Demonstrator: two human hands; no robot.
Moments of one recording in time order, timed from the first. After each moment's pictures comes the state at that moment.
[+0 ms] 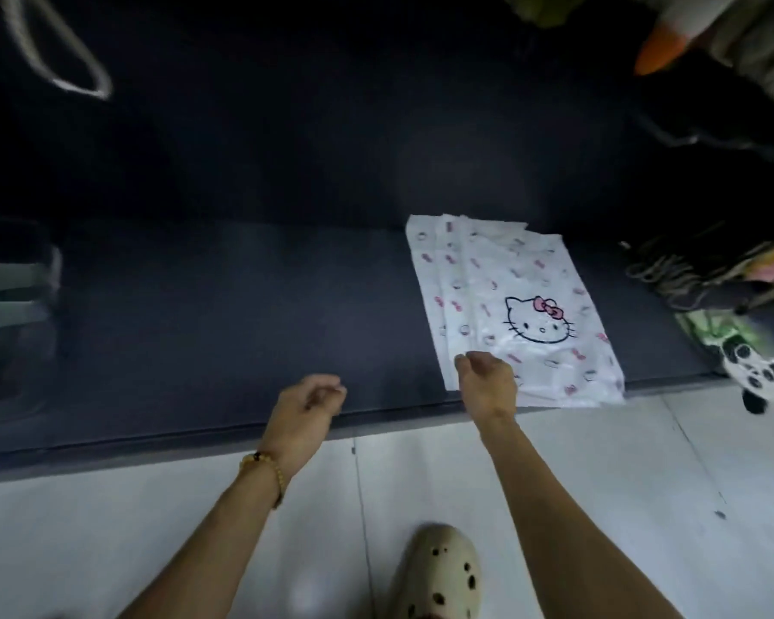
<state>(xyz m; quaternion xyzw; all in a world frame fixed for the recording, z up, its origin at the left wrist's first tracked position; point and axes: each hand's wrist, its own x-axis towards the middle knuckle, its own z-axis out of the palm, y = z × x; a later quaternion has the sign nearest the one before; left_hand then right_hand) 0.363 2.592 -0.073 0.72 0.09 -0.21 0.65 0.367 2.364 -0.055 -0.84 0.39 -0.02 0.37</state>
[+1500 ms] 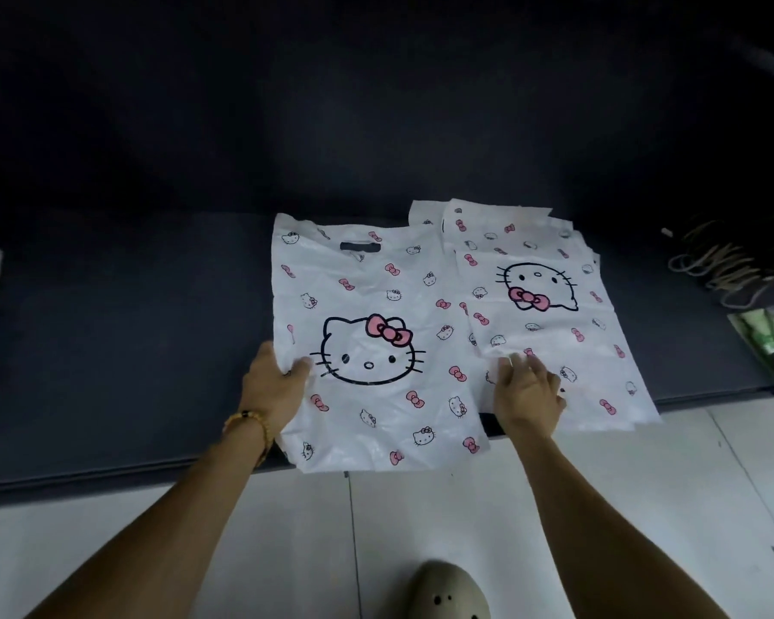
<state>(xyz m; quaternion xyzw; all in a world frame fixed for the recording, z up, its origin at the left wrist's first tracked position) 0.457 2.566 -0.144 0.80 0.15 -0.10 0.58 0.405 2.261 -0.146 -0.93 0.35 0.00 0.12</state>
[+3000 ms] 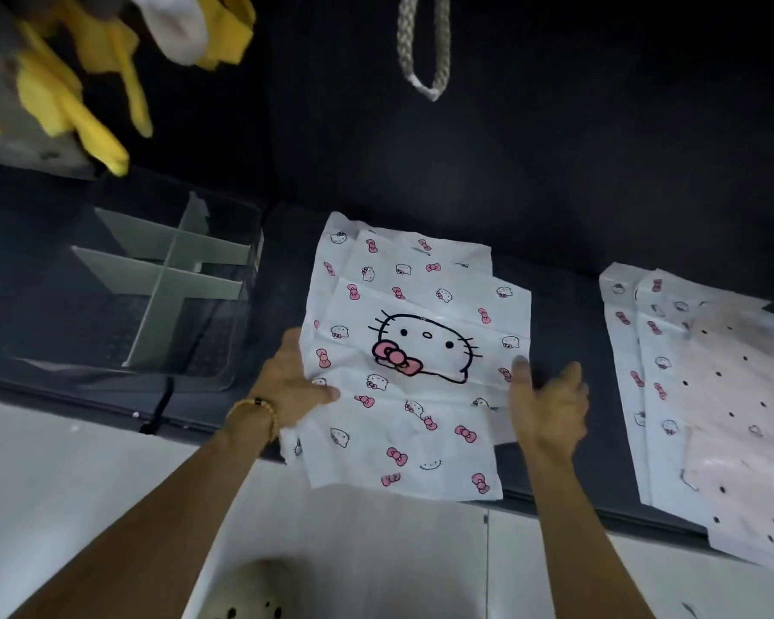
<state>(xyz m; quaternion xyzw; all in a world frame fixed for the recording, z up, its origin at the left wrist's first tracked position) 0.463 2.787 -0.133 0.83 0.17 -0.13 0.52 0.475 2.505 -0.115 -0.89 0.31 -0.08 0.31</state>
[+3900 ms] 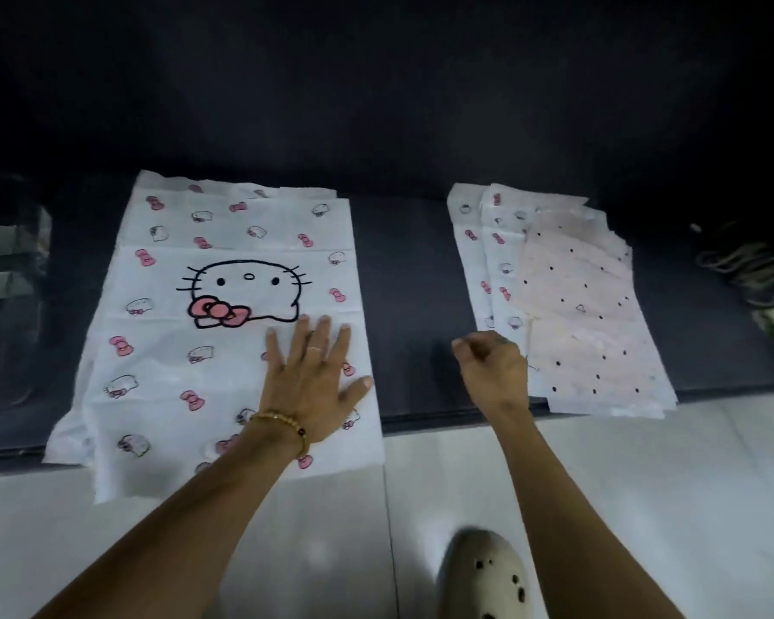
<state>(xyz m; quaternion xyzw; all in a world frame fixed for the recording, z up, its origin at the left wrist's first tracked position) 0.436 2.610 -0.168 0.98 -0.17 -0.08 0.06 0.416 2.385 -0.116 -0.90 0.29 -0.03 0.32</state>
